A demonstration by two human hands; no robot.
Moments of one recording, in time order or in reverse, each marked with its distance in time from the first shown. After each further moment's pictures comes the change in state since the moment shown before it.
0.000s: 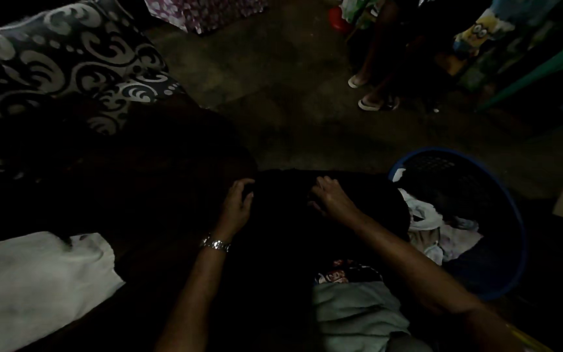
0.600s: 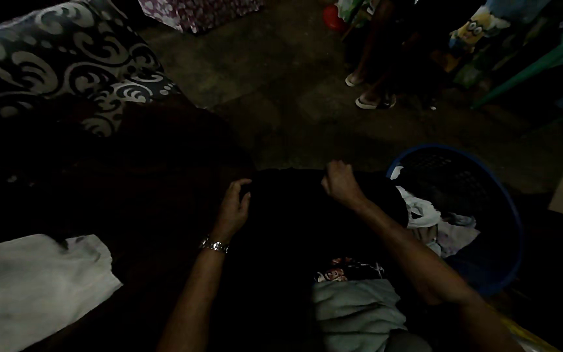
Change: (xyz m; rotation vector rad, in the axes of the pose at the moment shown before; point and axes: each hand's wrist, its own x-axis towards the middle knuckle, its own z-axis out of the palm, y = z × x) left_hand -0.003 -0.001 0.004 -0.052 0.019 -0.013; right_hand 0.017 0.014 -0.027 -0.096 0.018 0.380
